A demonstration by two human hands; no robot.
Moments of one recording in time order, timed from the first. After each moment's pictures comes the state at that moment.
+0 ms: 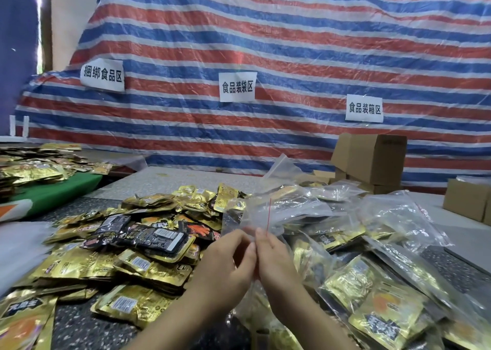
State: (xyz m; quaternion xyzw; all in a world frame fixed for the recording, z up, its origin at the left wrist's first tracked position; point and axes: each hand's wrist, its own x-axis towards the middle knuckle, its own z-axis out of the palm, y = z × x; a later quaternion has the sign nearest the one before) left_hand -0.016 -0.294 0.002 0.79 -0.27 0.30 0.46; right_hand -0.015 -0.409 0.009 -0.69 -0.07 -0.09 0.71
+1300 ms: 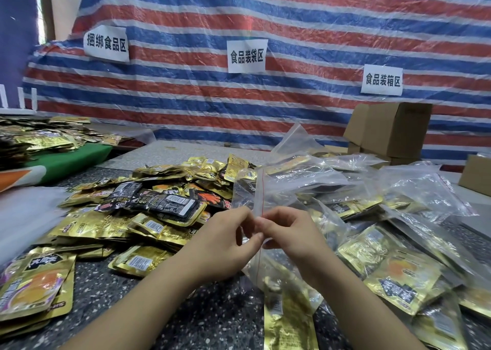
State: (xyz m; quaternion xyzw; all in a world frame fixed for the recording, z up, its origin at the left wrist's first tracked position) left_hand -0.006 -0.264 -0.015 0.84 -0.32 0.22 0.38; right_hand -0.021 -0.434 0.006 -0.77 -0.14 -0.07 0.62
